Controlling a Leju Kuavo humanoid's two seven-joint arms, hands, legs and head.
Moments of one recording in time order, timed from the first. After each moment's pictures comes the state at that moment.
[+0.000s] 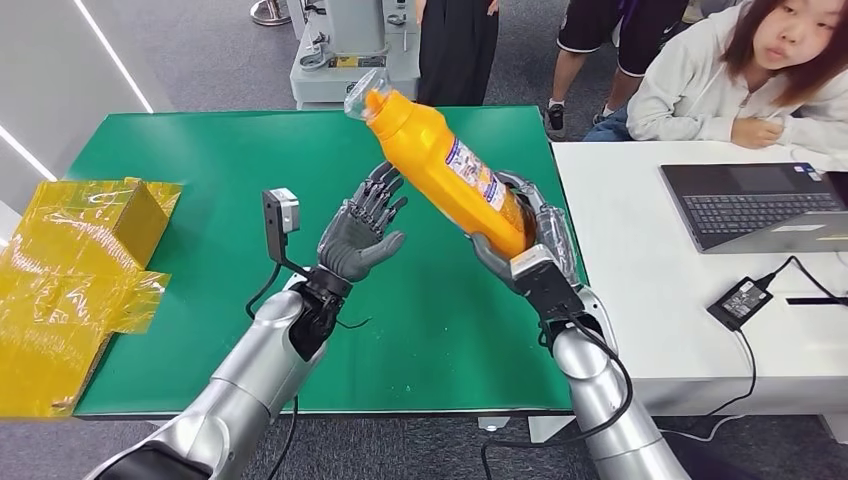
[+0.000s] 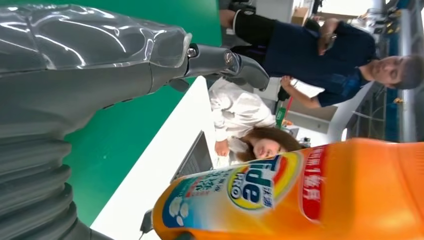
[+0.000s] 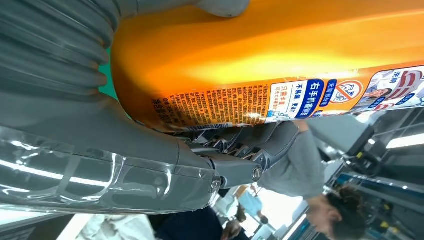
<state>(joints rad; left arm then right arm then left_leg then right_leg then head) -0.71 -0.23 -0.48 -0.61 0.34 -0.35 -0.39 -0.39 0.02 0.33 -1.32 0.34 -0.11 -0.63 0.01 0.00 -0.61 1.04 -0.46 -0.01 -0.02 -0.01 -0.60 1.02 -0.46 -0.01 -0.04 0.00</state>
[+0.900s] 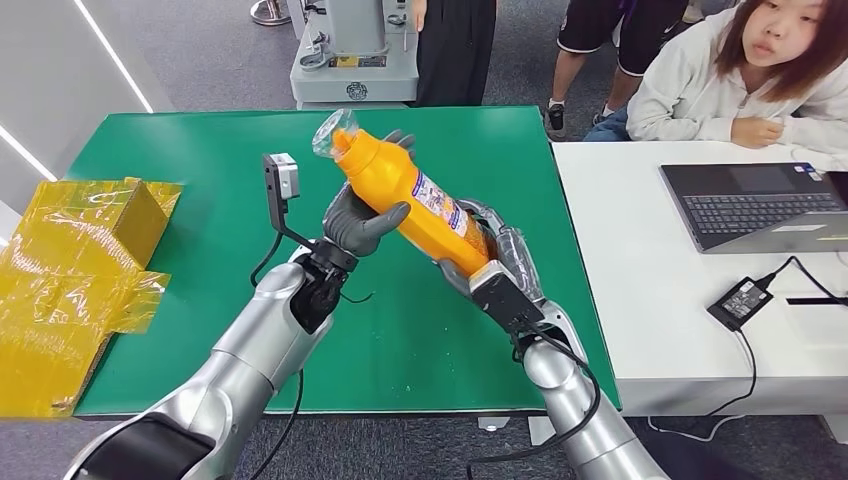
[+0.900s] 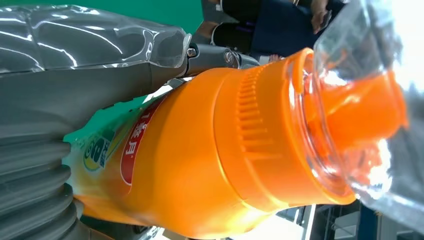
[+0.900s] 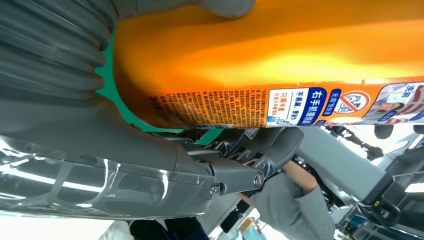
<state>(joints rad) -0.81 -0.26 -0.47 -0.56 0.41 -0.43 -0.36 -0.39 0.05 0.41 -1.19 0.38 -0.13 -0.62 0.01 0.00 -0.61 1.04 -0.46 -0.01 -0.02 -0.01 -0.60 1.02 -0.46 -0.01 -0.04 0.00</state>
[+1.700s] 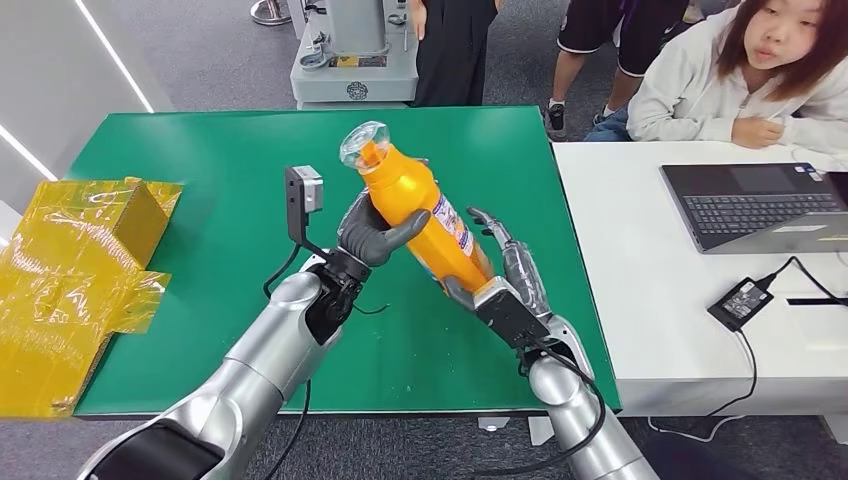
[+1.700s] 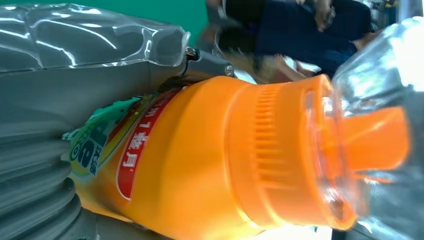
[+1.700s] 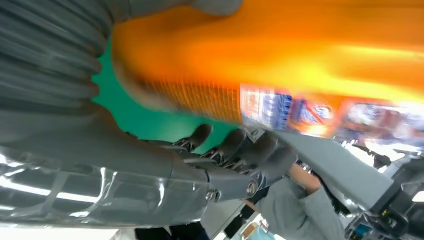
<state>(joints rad) -0.79 -0.27 -0.52 -0.56 0.31 -0.33 -0.41 -0.32 0.03 0.39 -1.25 0.39 -0.14 -0.61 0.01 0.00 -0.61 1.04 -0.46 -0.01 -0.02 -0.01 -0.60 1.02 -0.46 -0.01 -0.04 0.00</state>
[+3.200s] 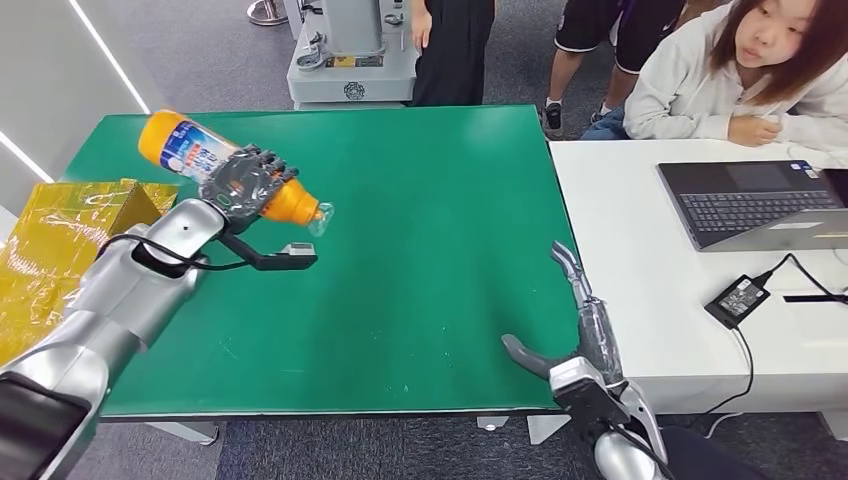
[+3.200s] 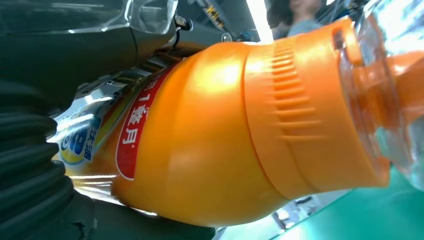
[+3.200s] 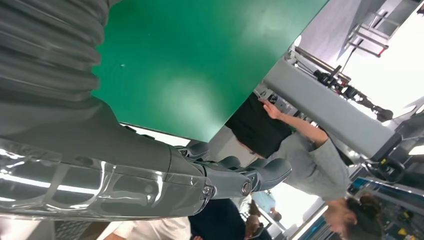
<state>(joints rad) -0.98 0.21 -0.84 -0.58 -1.47 0.33 -0.14 0.02 -0.12 0.29 -1.62 0.38 -0.19 -0.66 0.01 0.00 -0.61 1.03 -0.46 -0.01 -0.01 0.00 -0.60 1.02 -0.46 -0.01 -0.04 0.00</state>
